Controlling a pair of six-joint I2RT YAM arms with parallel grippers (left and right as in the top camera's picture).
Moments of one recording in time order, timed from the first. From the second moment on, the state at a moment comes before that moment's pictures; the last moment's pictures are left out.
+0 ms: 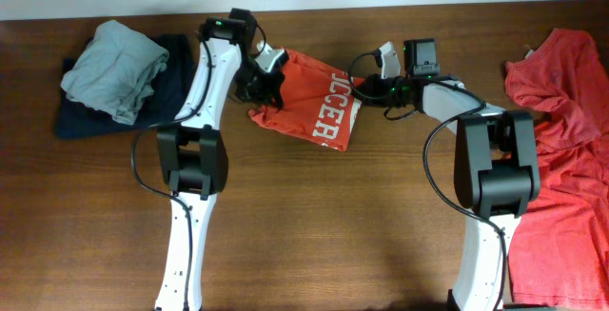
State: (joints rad) left arm -0.20 2.76 2.68 -1.48 0.52 0.16; right arm 0.07 2.26 1.49 -0.23 -0.65 0.20
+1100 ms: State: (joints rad) left arm -0.18 2.67 2.35 -1.43 0.63 0.14; right arm 0.07 2.26 1.50 -0.25 -0.64 0.20
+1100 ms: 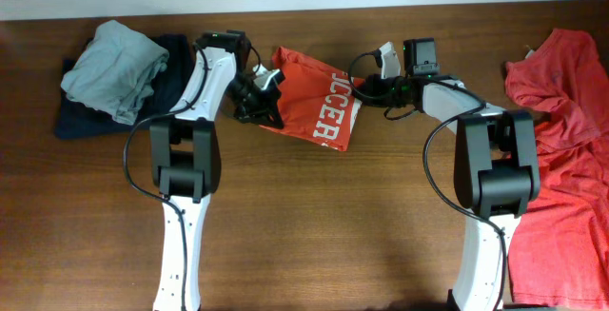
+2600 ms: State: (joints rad) left arm -0.23 2.74 2.72 -1.37 0.38 0.06; right arm 0.19 2.17 1.77 -0.85 -0.40 0.14
